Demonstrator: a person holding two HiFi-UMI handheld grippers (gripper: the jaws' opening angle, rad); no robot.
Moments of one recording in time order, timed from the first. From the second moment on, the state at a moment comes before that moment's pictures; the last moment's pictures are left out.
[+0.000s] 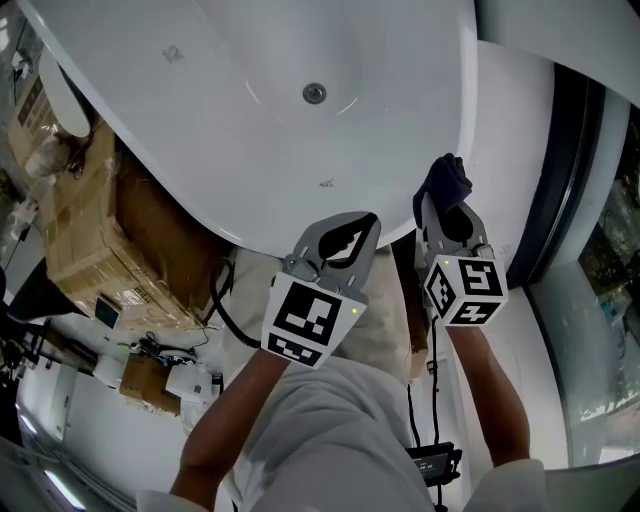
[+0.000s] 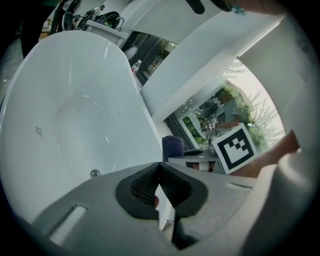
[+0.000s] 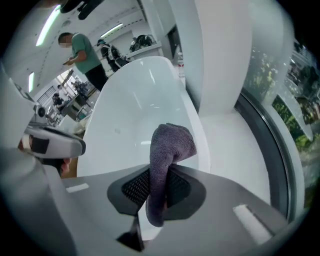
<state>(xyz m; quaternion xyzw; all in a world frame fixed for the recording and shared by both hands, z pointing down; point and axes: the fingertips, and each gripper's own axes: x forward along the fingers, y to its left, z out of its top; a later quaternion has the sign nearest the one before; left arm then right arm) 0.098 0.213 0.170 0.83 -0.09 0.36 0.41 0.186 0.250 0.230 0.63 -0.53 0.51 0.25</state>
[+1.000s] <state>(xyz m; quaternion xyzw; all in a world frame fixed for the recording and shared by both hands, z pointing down) 0.047 0.202 0.203 0.79 -0.17 0.33 0.48 0.137 0.273 0.304 0.08 -0.78 0.14 0.61</state>
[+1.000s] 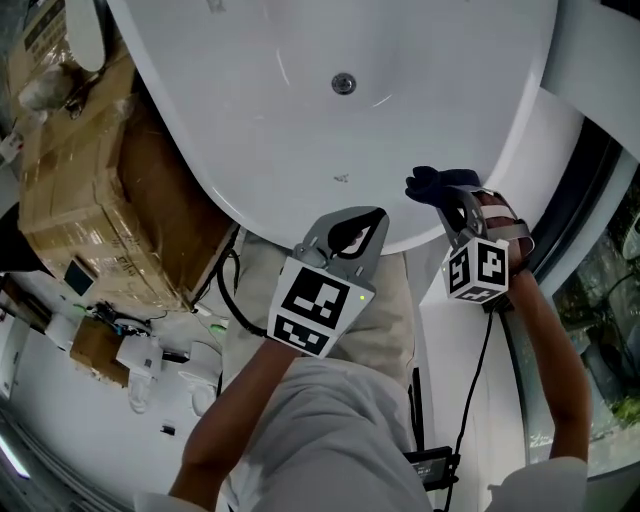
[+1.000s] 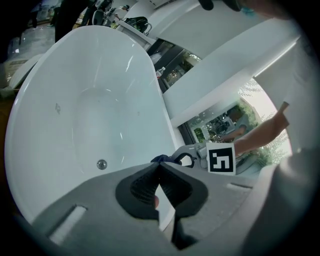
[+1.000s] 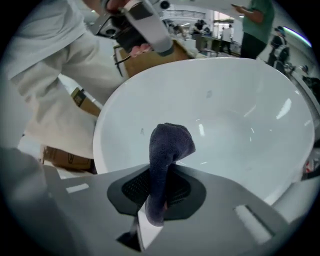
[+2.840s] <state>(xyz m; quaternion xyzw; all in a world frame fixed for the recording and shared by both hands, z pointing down) 0.028 0.209 0.268 0.76 -0.21 0.32 0.53 0.108 0.328 0.433 -0.10 -0.65 0.38 0.65</state>
